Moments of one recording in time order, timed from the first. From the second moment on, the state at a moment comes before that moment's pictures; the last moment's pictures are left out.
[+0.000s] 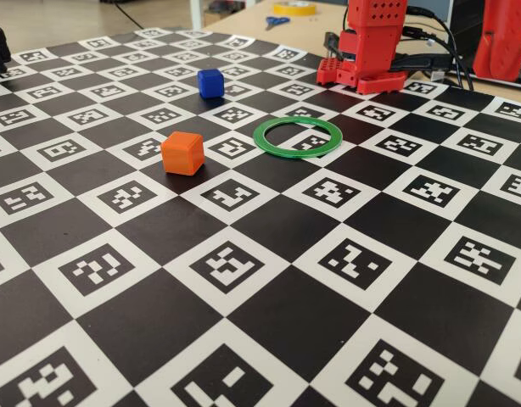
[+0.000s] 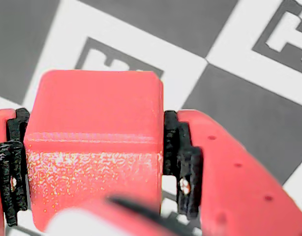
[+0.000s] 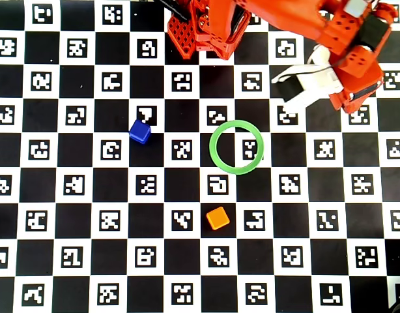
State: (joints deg) arm -49.9 103.5 96.9 83.0 27.2
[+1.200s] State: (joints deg) arm -15.6 118.8 128.8 68.0 19.6
